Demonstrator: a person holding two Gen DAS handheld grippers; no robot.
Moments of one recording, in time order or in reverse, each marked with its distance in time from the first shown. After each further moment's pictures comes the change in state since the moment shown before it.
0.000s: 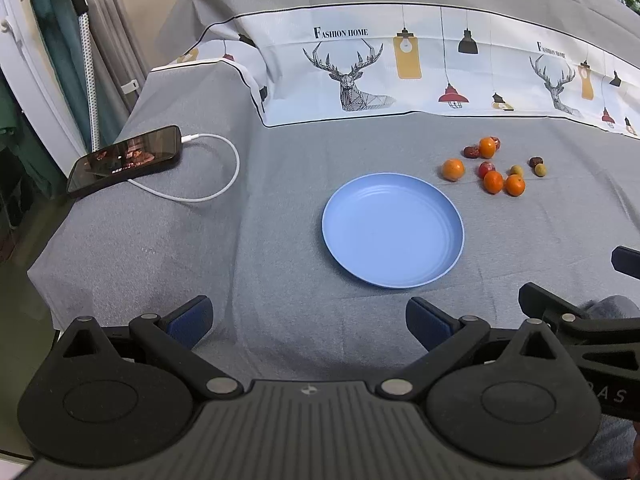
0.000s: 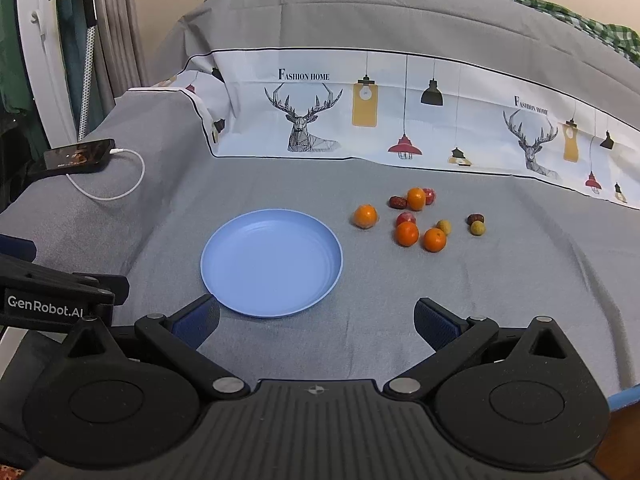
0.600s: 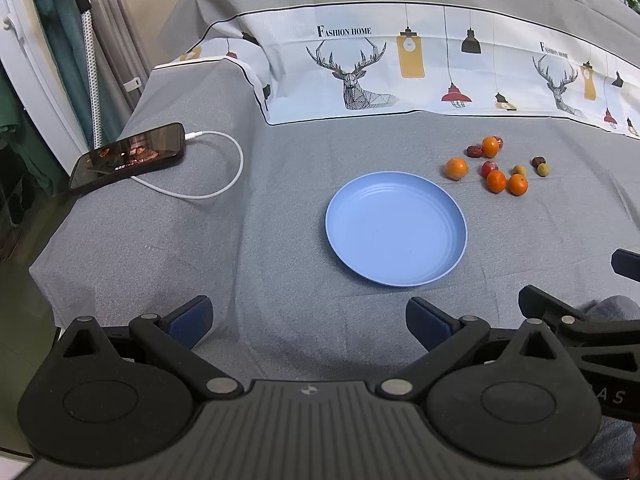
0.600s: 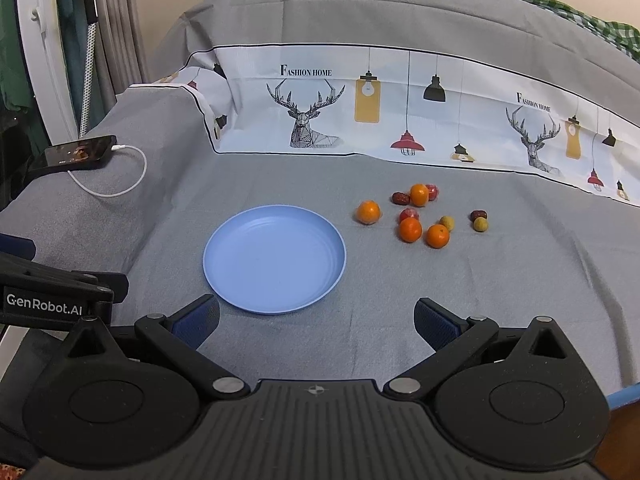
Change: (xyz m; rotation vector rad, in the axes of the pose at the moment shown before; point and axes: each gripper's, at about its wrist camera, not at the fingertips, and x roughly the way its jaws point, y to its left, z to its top) left arm 0.001 0.004 0.000 -0.007 0.006 0.002; right arm 0.003 0.000 0.001 -0.004 0.007 0.003
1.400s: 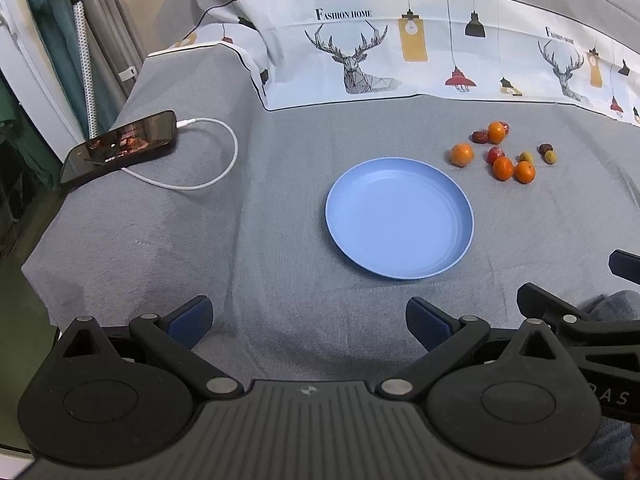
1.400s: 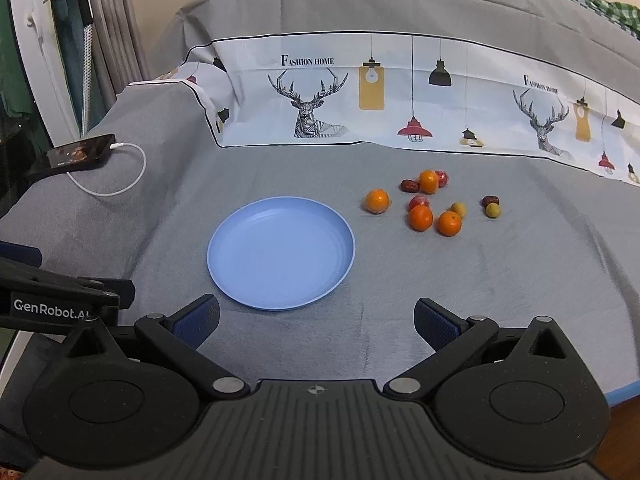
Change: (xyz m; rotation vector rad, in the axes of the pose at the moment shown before) left arm 0.020 -0.006 0.005 0.013 0.050 0.010; right arm 0.017 -0.008 -0.003 0.032 0.012 0.035
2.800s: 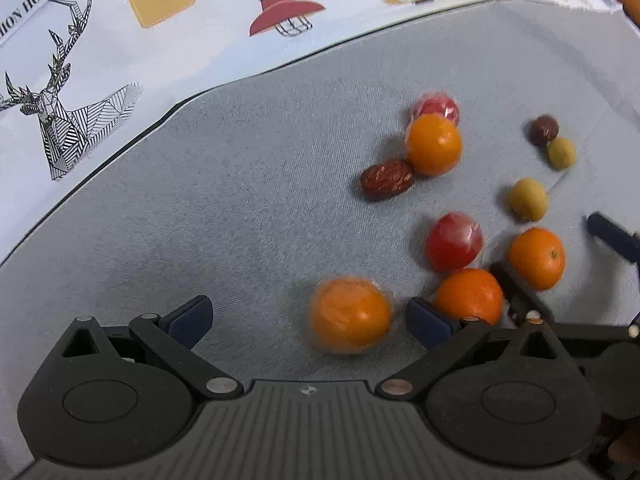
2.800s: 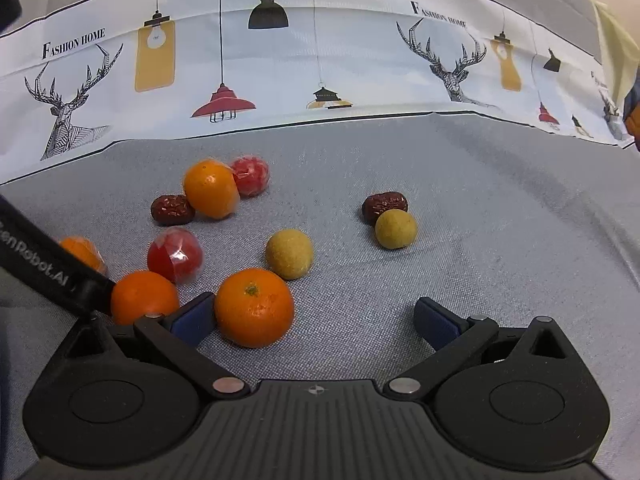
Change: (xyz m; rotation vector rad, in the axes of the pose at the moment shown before) left arm 0.321 -0.222 0.203 0.439 0.156 -0.299; right arm 0.282 -0.185 0.032 0.179 -0.079 -0.350
